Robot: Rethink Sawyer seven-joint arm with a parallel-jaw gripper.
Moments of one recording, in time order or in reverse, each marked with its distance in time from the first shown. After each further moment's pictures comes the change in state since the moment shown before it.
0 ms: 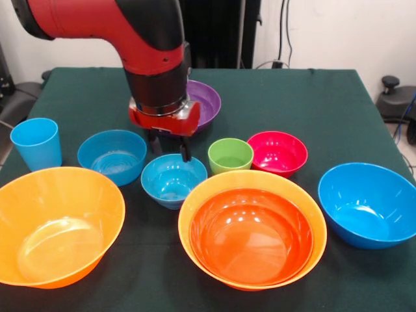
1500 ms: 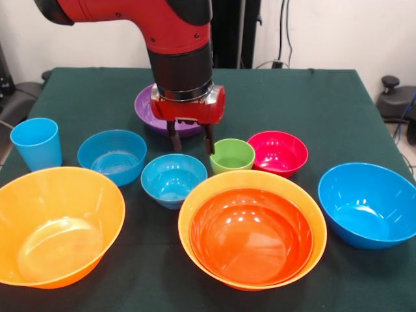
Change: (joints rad) arm -0.020 -0.075 0.117 0.047 -0.079 0.000 -0.002
